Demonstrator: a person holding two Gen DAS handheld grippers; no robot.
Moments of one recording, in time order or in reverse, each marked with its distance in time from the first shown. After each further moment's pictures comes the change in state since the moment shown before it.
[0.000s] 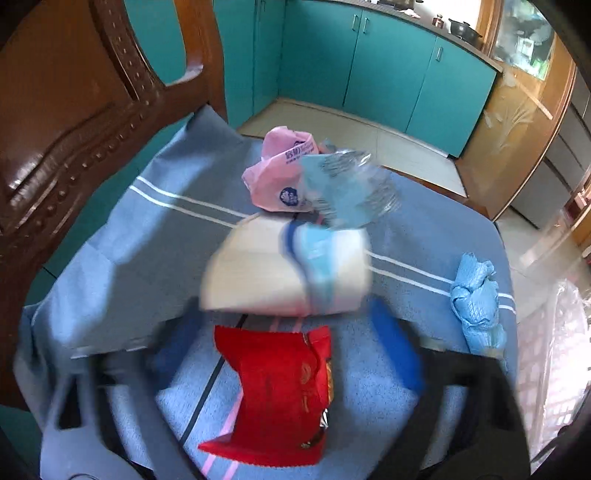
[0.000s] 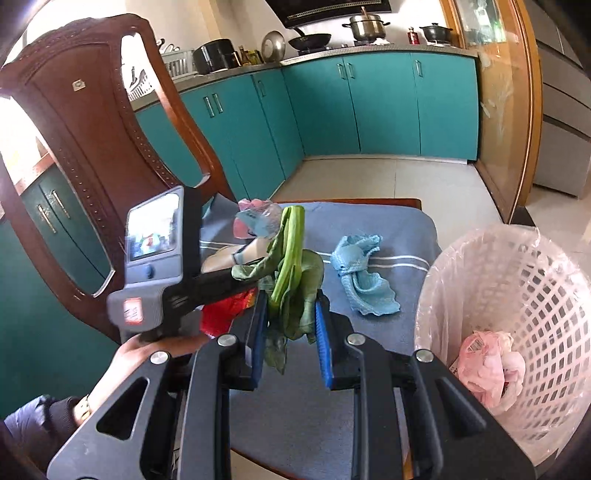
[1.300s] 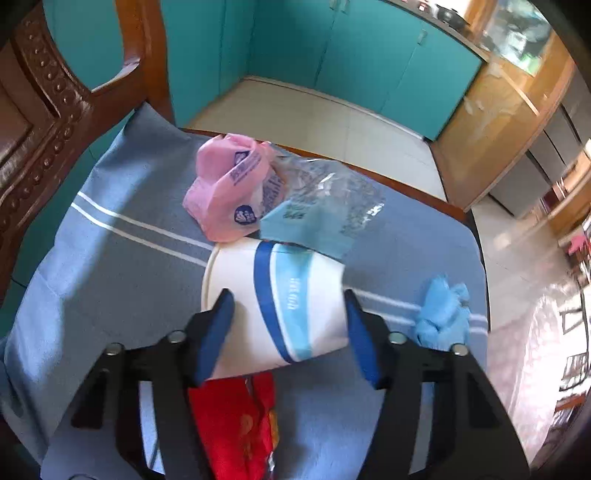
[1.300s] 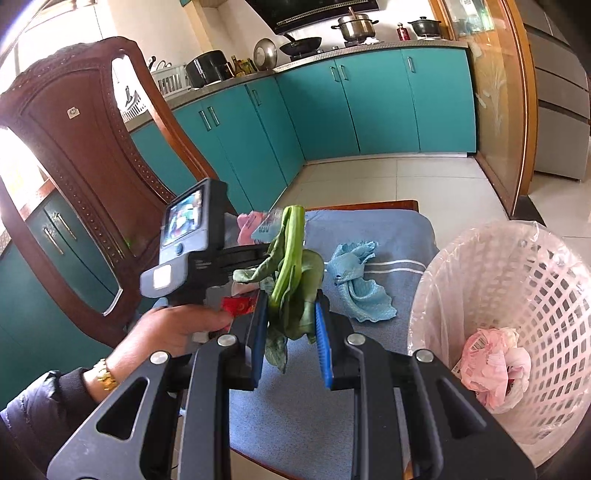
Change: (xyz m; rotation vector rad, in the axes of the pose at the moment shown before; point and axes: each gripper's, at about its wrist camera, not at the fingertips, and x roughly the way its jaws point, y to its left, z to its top) left arm 0.022 -0.026 0.042 0.035 0.087 -0.113; right arm -0.004 -0.023 0.007 0.067 -0.022 0.033
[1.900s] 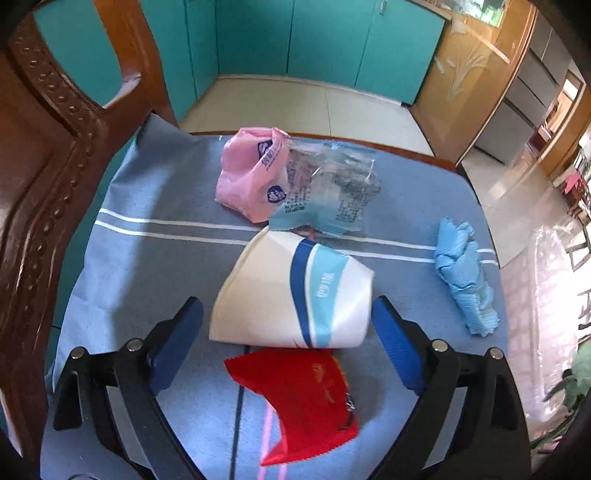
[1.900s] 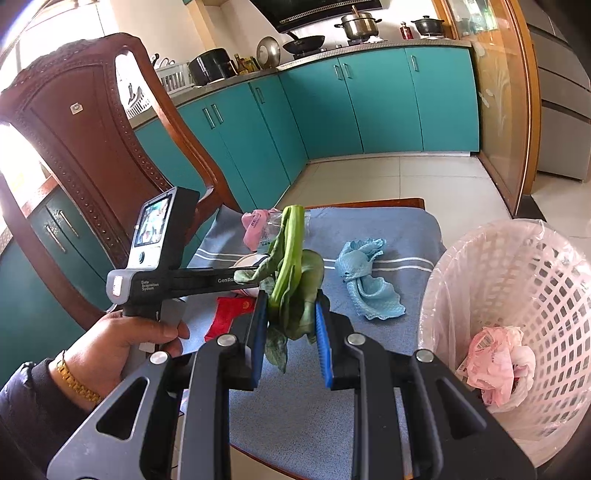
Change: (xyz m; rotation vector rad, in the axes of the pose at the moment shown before) left arm -0.010 0.027 -0.010 0.191 0.062 0.006; right arm 0.004 0.009 0.000 -0.003 0.010 0.010
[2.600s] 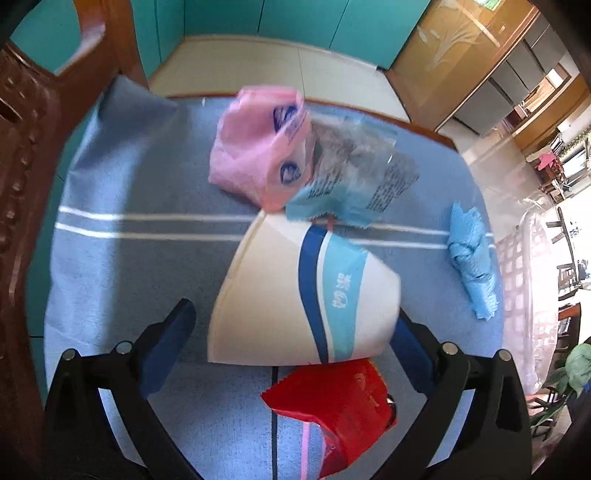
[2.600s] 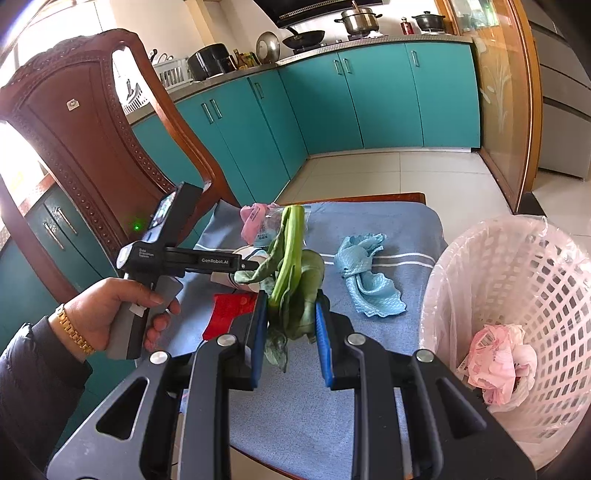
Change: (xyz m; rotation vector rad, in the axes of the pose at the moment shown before) left arm 0.047 0.045 0.028 0.031 0.181 -0.163; right arm 0.005 -0.003 0.001 0.001 0.020 0.002
